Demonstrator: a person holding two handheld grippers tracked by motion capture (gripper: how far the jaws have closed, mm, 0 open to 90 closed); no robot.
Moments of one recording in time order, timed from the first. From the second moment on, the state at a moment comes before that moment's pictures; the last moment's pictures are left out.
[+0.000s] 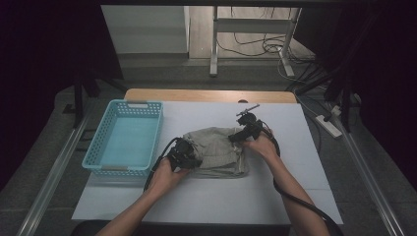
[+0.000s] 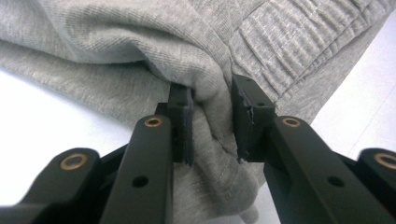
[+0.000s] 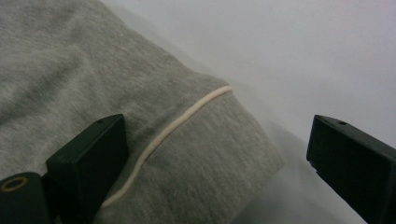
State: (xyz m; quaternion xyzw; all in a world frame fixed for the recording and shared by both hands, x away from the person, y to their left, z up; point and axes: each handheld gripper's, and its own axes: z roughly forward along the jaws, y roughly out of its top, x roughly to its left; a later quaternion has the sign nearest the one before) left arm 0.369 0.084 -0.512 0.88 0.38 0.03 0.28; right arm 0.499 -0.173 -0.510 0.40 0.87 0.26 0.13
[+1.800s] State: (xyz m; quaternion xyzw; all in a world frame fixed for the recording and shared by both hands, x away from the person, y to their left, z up) left arm 0.348 0.111 -0.450 0.84 0.41 0.06 0.35; right arm 0.458 -0.166 -0.431 0.32 0.87 0.36 0.11
